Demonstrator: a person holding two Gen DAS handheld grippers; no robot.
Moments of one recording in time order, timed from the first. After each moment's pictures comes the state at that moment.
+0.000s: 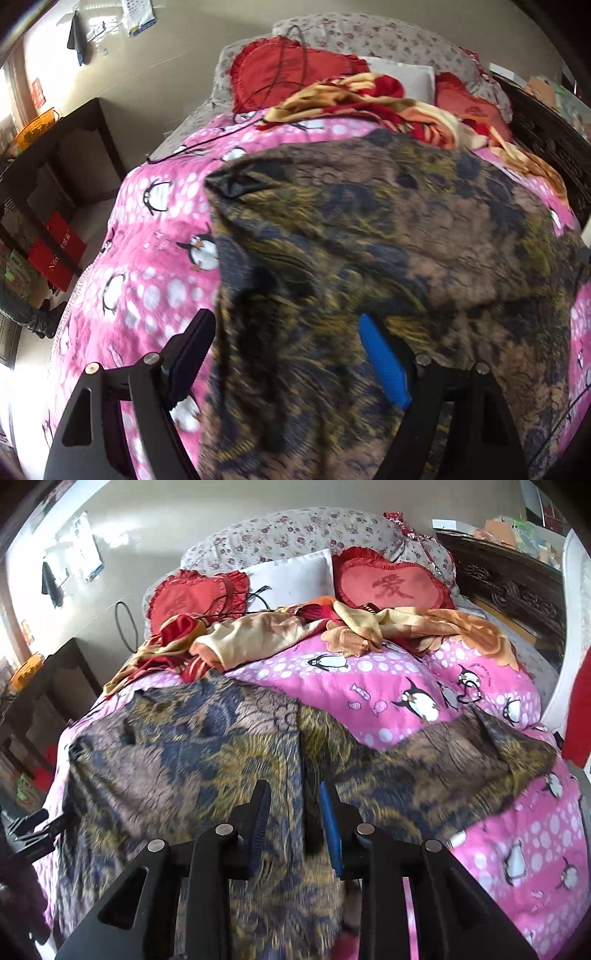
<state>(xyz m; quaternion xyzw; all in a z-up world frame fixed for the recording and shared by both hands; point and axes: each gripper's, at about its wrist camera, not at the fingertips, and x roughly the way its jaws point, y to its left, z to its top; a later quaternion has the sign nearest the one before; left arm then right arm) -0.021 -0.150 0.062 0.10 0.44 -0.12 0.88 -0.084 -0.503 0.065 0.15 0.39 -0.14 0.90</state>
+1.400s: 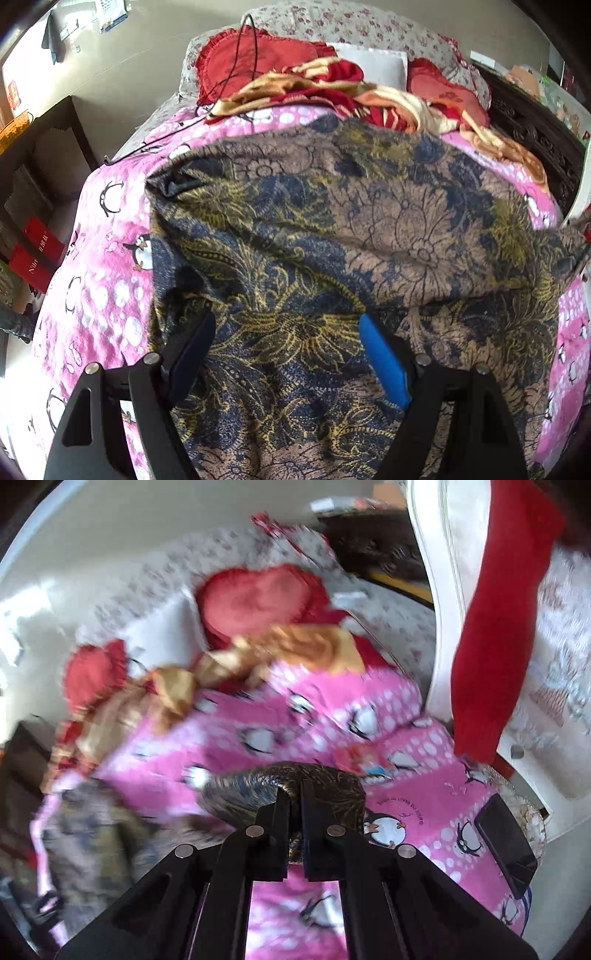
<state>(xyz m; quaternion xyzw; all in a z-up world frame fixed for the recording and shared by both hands) -0.022 -0.187 0.064 0.09 0.46 -0.16 0.87 -0.168 -0.702 0.146 0.24 0.37 -0.25 0.87</state>
